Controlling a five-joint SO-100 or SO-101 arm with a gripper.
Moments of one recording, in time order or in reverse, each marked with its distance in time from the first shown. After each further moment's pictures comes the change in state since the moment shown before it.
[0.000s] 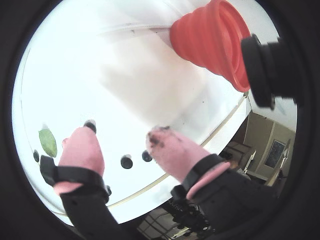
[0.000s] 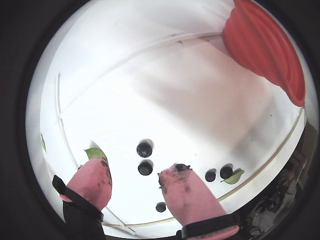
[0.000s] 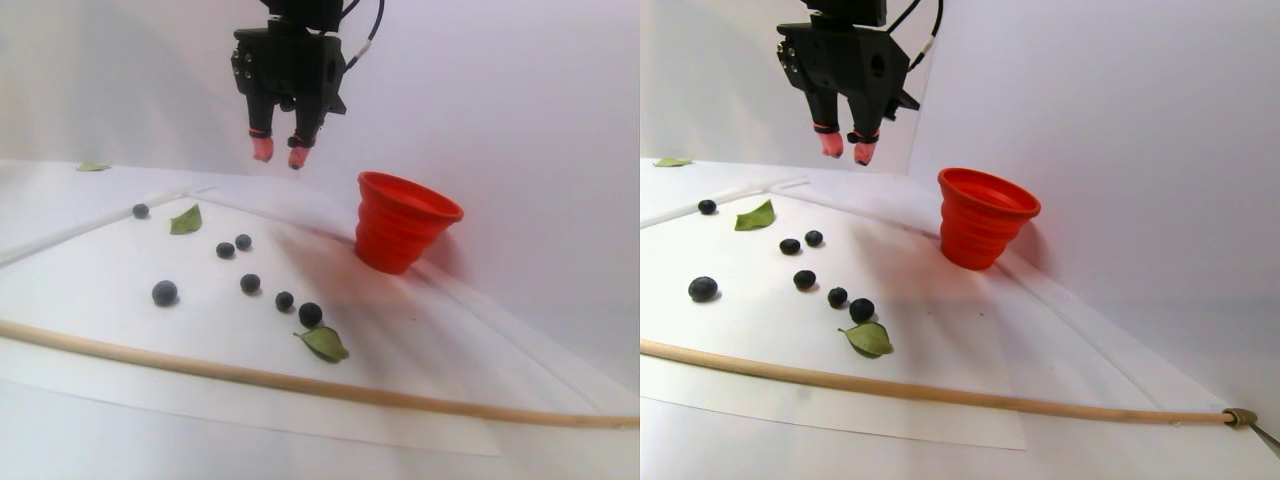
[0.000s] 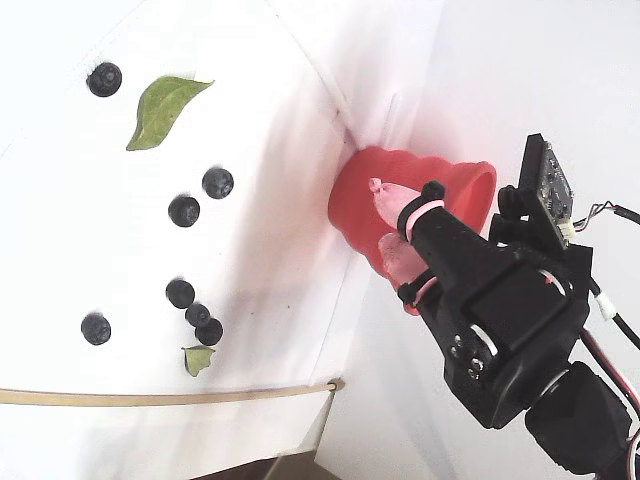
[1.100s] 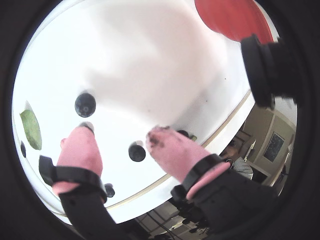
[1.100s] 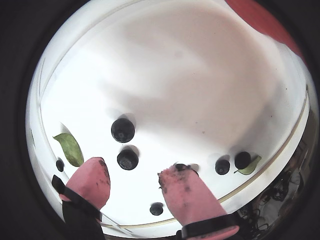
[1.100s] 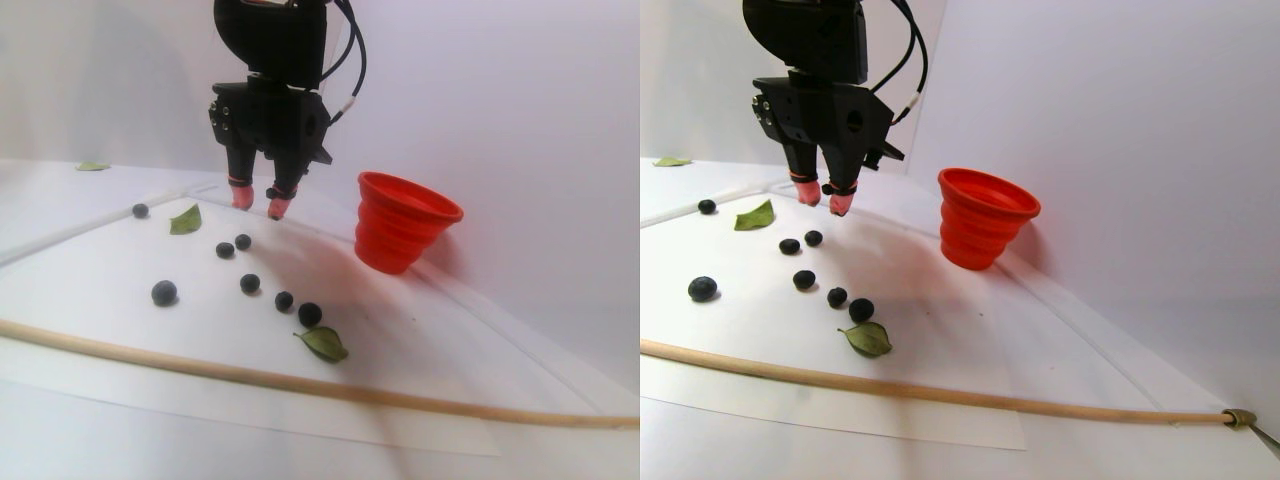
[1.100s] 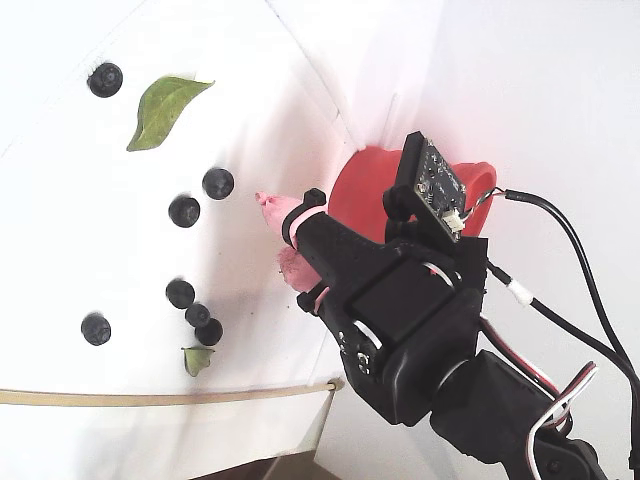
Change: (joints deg) arm -3.0 -12.7 1.1 -6.8 3.9
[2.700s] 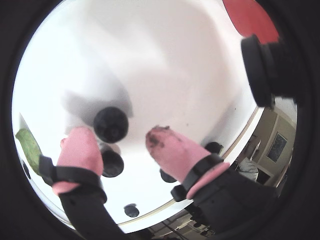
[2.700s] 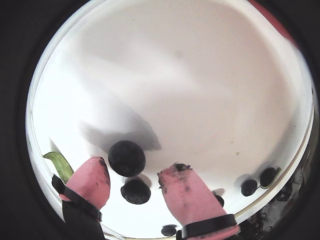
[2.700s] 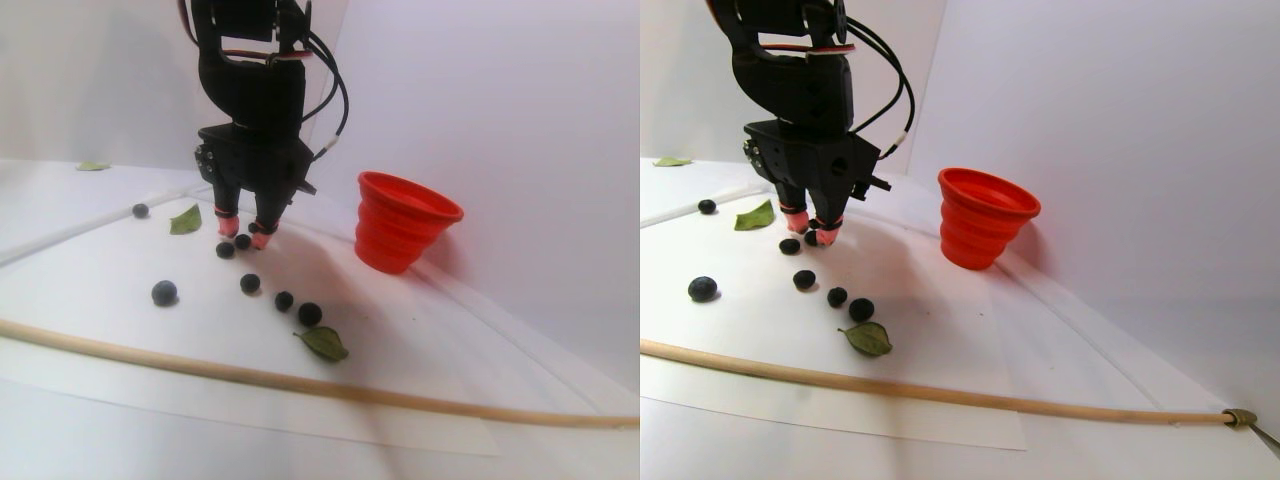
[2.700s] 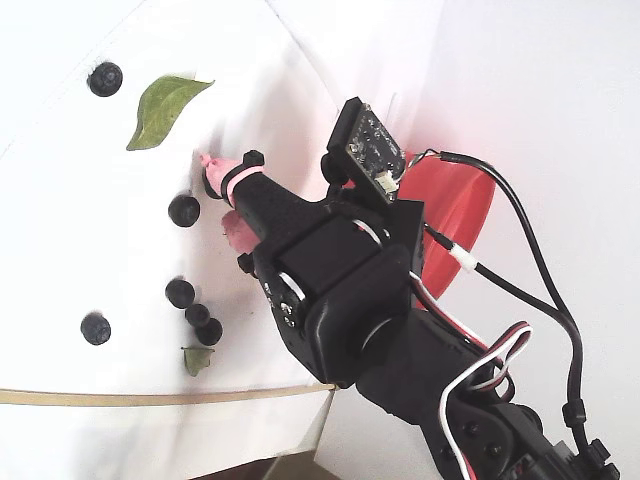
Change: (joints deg) arm -3.0 -13.9 -6.4 -8.5 3.8
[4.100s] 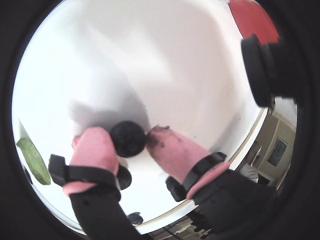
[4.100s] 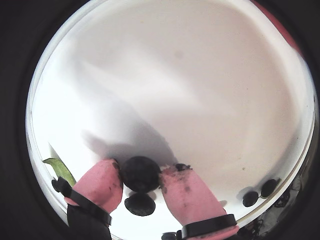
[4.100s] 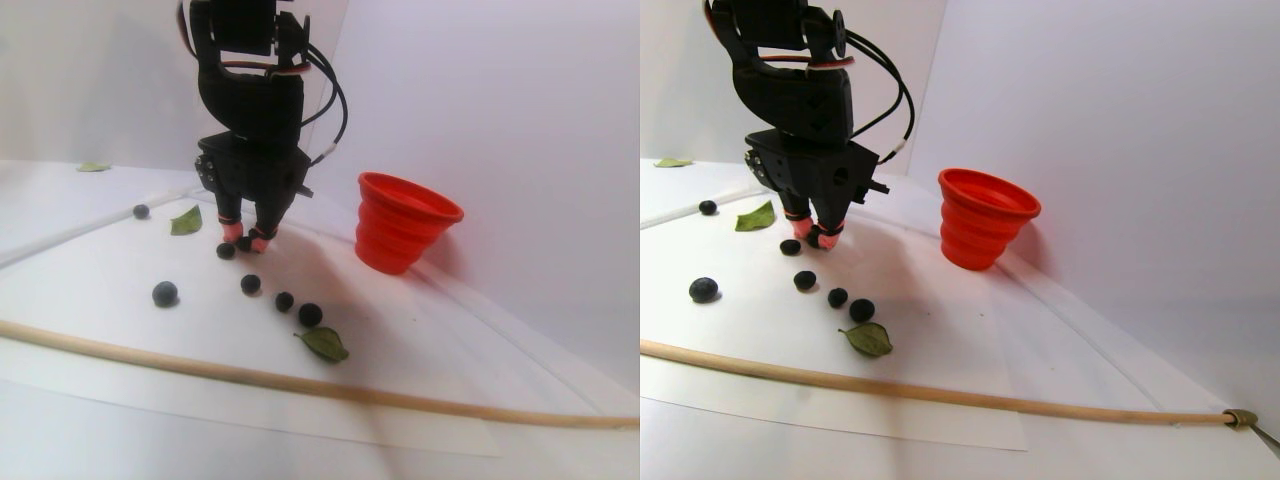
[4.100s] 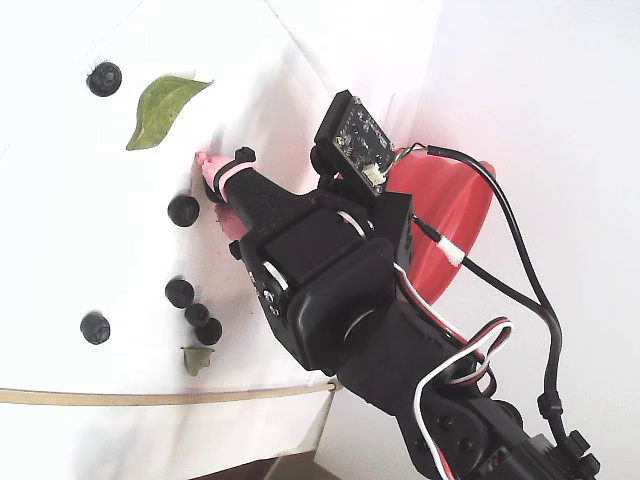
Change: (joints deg) arm 0.0 -3.7 -1.0 -4.2 -1.8
